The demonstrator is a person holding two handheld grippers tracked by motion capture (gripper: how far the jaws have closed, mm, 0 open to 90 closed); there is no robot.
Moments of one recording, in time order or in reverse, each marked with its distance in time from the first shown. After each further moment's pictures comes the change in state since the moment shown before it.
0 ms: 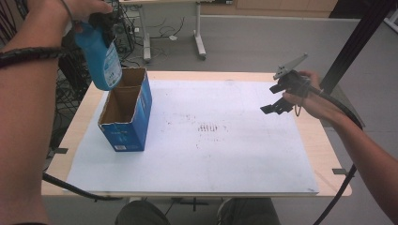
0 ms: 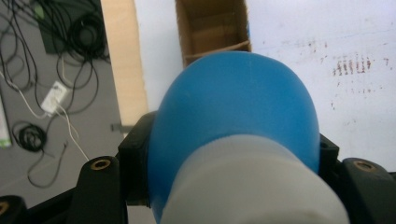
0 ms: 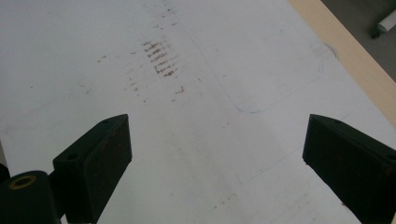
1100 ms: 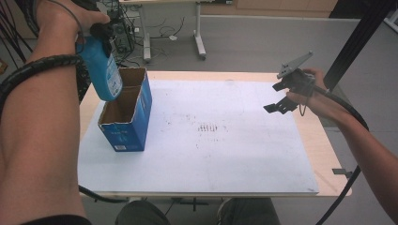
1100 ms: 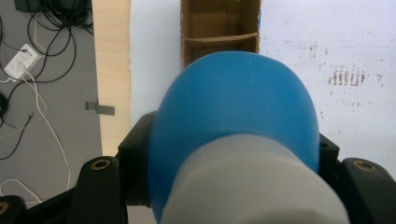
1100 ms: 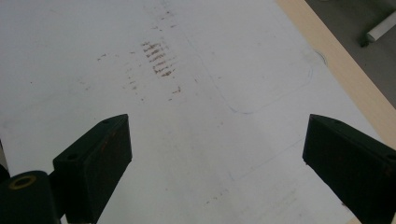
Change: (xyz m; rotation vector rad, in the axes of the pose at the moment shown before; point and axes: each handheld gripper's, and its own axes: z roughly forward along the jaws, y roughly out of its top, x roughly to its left) left arm 0.012 0.001 0.028 0.042 -0.053 -0.125; right arm 0.003 0.001 -0.013 -0.009 -0.020 -0.032
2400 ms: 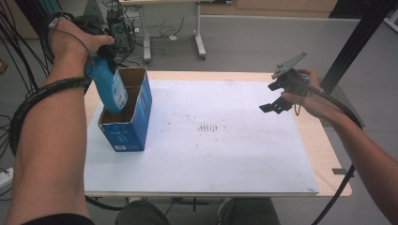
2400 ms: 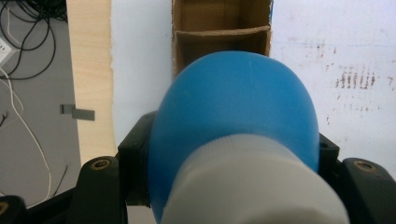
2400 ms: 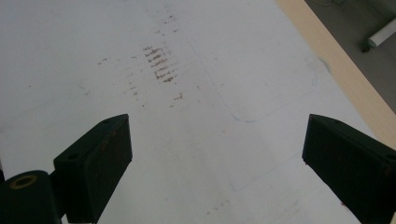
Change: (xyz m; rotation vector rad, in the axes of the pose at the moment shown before) left arm 0.008 0.001 0.059 0.017 -0.050 -0.014; right arm 0.003 0.008 0.009 -0.003 0.002 -0.023
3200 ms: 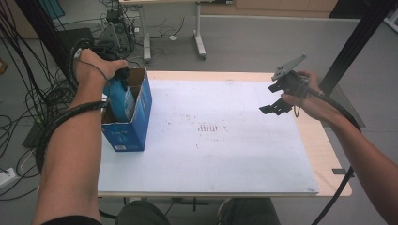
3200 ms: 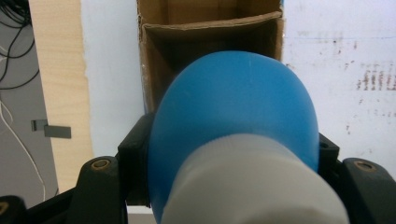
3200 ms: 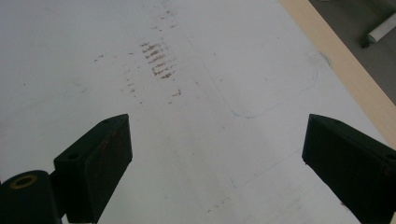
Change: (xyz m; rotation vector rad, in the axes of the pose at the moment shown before) left arm -0.010 0.000 0.069 -0.011 0.000 0.032; right arm 0.000 -0.006 0.004 0.003 -0.006 0.016
